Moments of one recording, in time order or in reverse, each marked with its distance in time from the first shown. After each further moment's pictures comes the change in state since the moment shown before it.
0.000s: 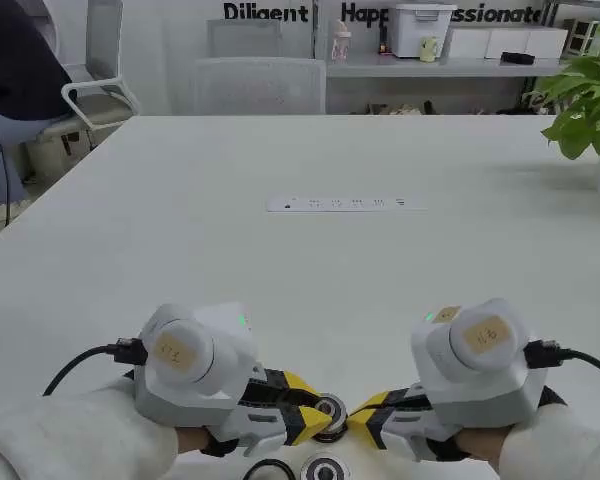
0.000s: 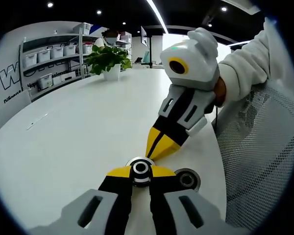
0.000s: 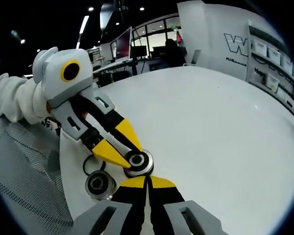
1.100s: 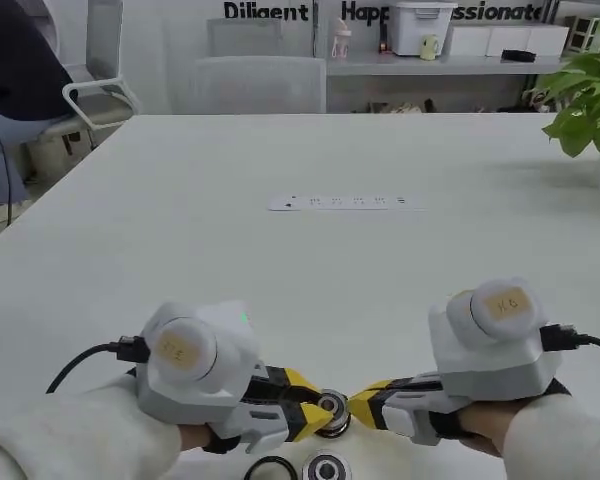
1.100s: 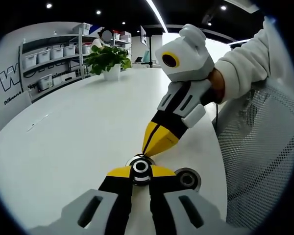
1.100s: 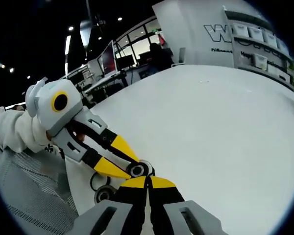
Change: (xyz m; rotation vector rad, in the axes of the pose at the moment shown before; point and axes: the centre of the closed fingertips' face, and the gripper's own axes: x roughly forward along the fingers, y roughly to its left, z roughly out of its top) left arm 0.000 0.000 0.000 0.017 0.006 0.006; right arm -0.006 -0.001 0.015 0.179 -0.072 0.023
